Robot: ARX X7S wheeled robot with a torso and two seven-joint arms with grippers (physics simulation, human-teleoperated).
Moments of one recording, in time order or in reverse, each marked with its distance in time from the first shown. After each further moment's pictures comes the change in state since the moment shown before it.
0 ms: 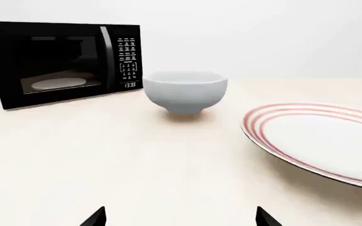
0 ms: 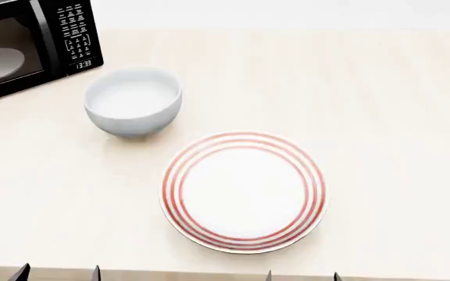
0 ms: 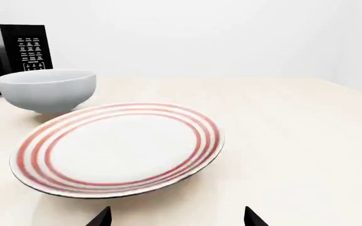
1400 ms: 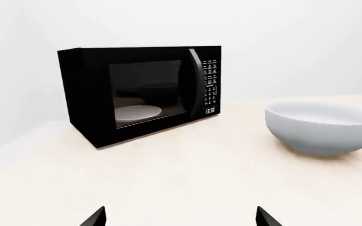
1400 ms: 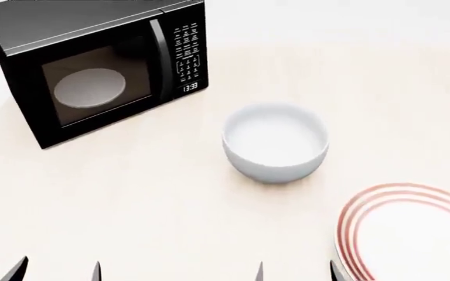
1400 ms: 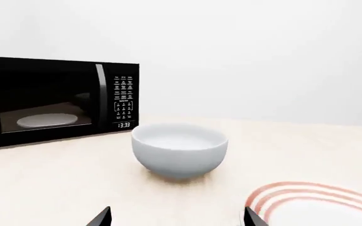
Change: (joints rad) left arm 0.015 -0.112 0.133 0.027 -0.066 0.075 -0.110; right arm -0.029 0.117 -0.149 -0.051 0.050 -0.128 0.120
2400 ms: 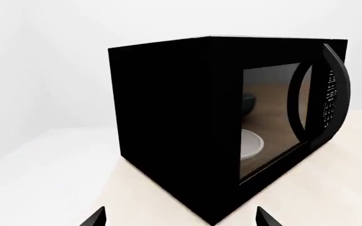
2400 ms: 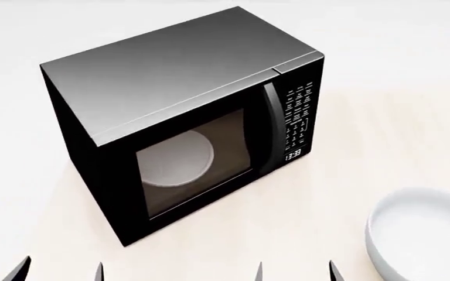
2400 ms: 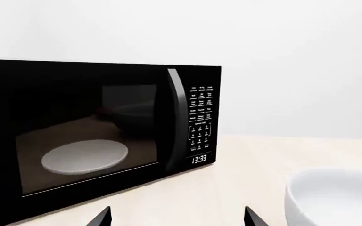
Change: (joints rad) left arm -0.003 -0.039 0.052 -0.005 -0.029 0.023 -0.036; right arm 0.001 0.038 -0.039 -0.003 0.053 -0.009 0.029
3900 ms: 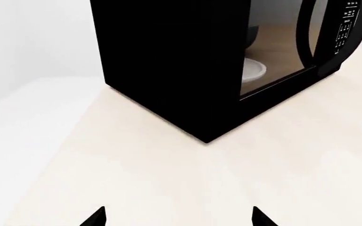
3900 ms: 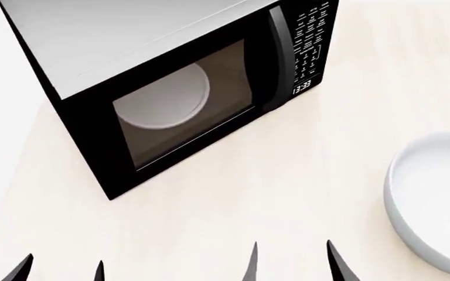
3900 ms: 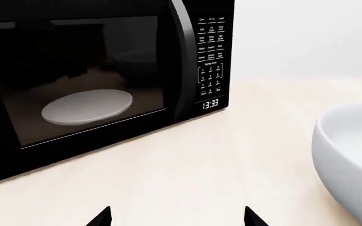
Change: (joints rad) left arm -0.008 -0.036 0.050 0.004 -0.038 0.022 -0.035; right arm 0.020 0.066 -0.043 -0.233 0.104 0.211 0.059
